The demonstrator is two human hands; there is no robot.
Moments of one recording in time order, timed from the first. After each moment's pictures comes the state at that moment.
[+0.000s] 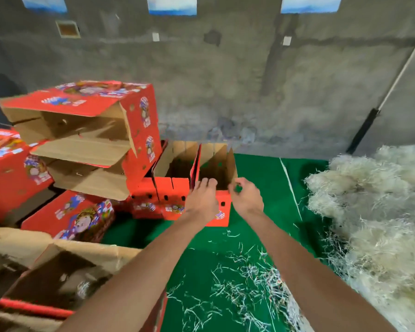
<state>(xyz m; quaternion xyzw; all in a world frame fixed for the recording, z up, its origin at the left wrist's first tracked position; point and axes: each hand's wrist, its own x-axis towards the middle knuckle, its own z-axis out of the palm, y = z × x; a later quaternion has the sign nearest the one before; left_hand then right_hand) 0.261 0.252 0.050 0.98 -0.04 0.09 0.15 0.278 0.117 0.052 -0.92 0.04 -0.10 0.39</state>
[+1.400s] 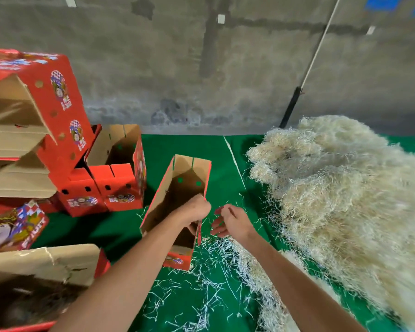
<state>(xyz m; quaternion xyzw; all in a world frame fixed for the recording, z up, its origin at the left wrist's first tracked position) 0.235 0.140 0.010 0.86 -0.01 -0.28 0.43 0.175 0.001 -0.026 -0.78 0.10 0.09 0.62</state>
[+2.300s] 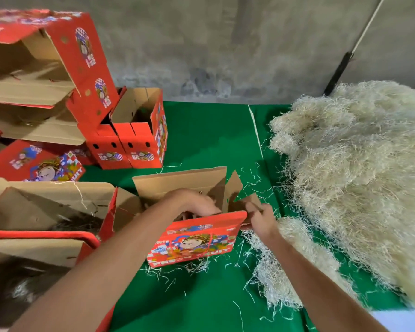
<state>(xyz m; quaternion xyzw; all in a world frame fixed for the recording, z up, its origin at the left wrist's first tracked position) 0.138 0.146 0.000 0.87 -0.11 -0.46 0.12 0.089 -0.060 -0.095 -0.72 0.13 0.09 0.67</state>
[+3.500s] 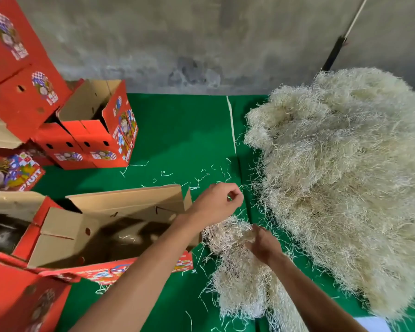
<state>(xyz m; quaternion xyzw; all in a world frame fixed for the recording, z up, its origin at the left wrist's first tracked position) 0.135 -0.030 -0.022 0.89 -0.18 -0.11 0.41 0.094 -0.222 -0.186 -0.95 0.07 0.22 0.20</state>
